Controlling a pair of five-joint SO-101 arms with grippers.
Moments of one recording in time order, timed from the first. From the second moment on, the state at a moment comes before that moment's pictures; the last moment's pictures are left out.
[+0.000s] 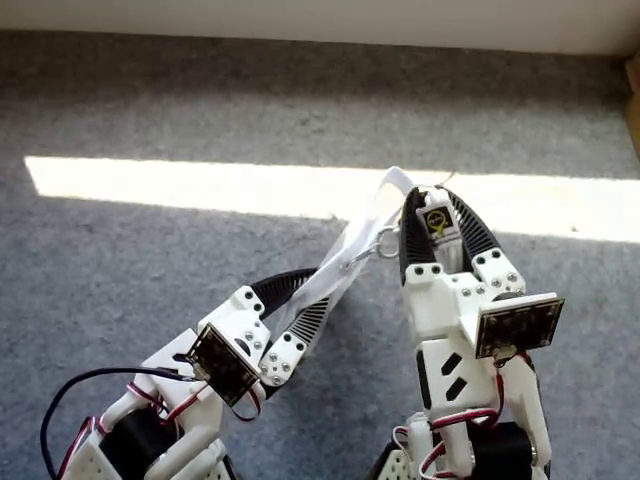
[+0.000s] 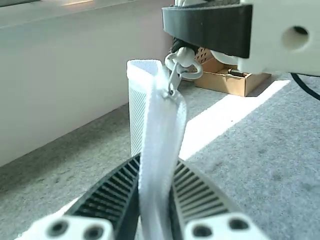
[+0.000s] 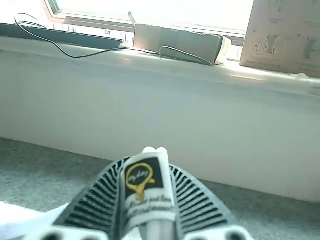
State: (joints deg) left arm 37.9 -103.3 75.8 44.6 -1.9; right arm -7.0 -92.9 60.4 35.3 7.4
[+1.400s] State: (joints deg) left arm 36.1 -103.3 72.7 50.2 -1.7; right arm 6.9 -67.0 62.0 6.4 10.4
